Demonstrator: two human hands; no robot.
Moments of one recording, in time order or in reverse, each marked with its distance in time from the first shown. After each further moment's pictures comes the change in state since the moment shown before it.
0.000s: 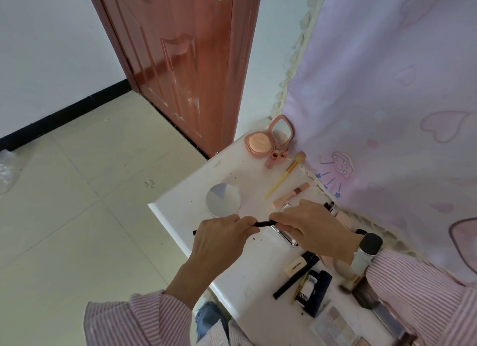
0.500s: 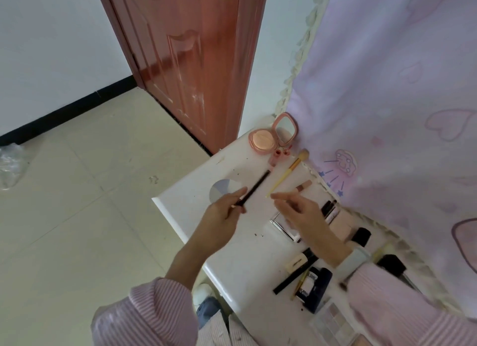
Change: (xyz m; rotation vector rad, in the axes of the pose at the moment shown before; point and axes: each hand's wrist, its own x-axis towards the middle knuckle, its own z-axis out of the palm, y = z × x) left_hand 0.009 -0.011 -0.008 -0.765 -0.091 -0.365; right_hand 0.010 -0.012 0.028 1.053 0.348 0.666
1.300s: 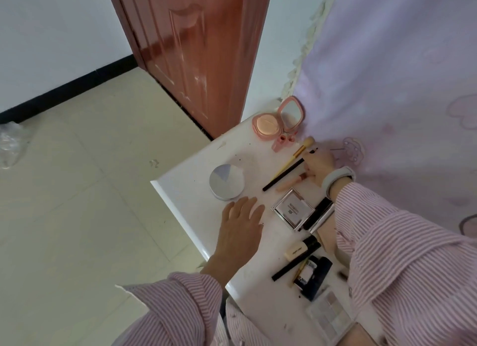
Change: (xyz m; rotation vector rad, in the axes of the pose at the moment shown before) left_hand -0.011 -0.048 0.075 0.784 0.040 0.170; right_hand 0.129 0.032 -0.043 -0.129 0.366 0.392
